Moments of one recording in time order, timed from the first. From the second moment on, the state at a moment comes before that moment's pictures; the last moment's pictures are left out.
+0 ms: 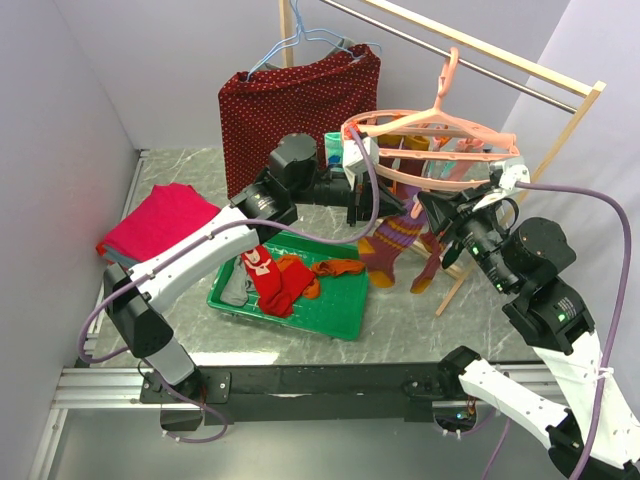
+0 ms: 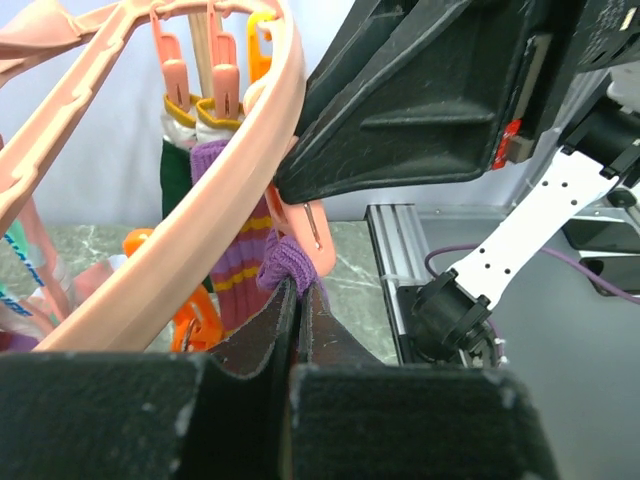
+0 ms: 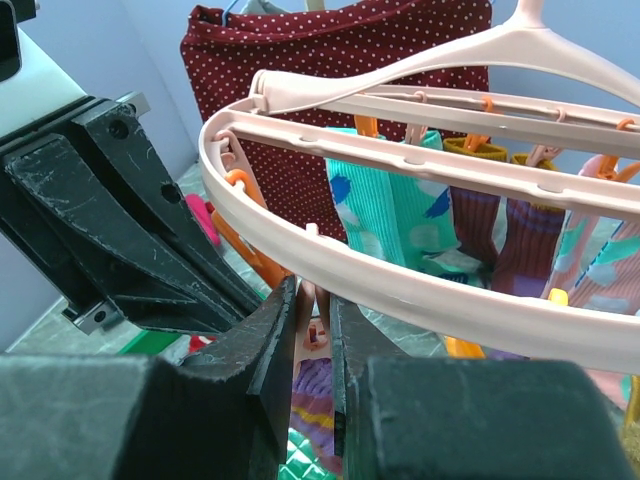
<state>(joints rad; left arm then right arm) -0.86 1.62 1.67 0.02 0.80 -0.09 0.58 0.75 1.25 -0.46 0.14 0.18</state>
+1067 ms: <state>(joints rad) -0.86 1.47 1.49 0.02 0.52 -0.17 0.58 0.68 1.26 -0.51 0.12 0.17</state>
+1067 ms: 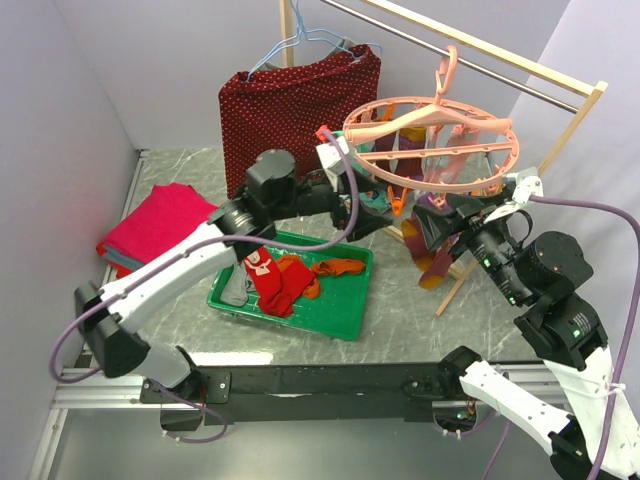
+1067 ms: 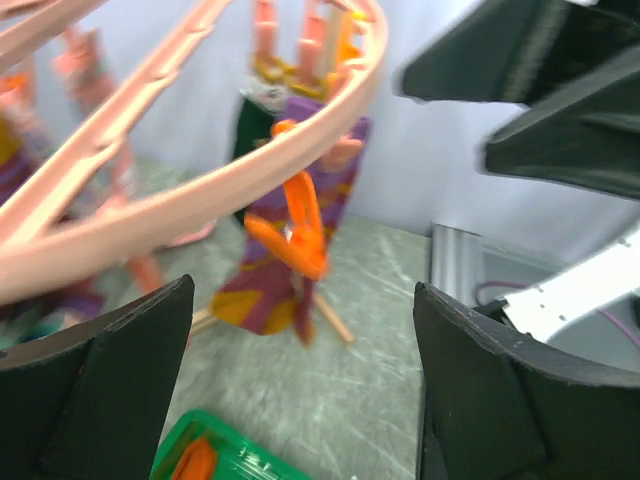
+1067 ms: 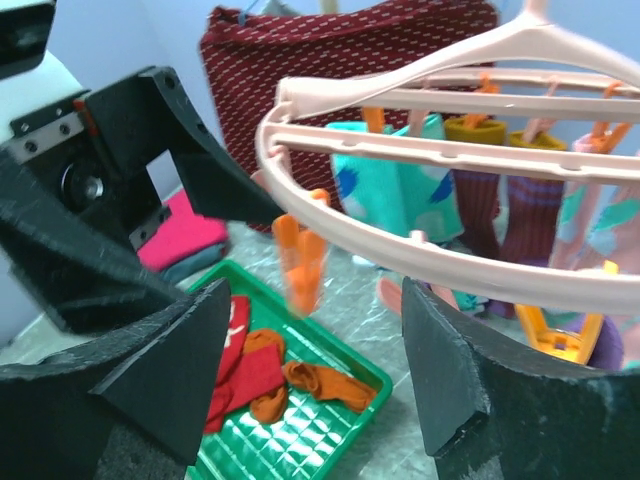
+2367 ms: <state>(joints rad) -0.85 1.57 1.35 0.37 0.35 -0.29 0.58 0.67 1.27 -0.57 -0.05 0.14</state>
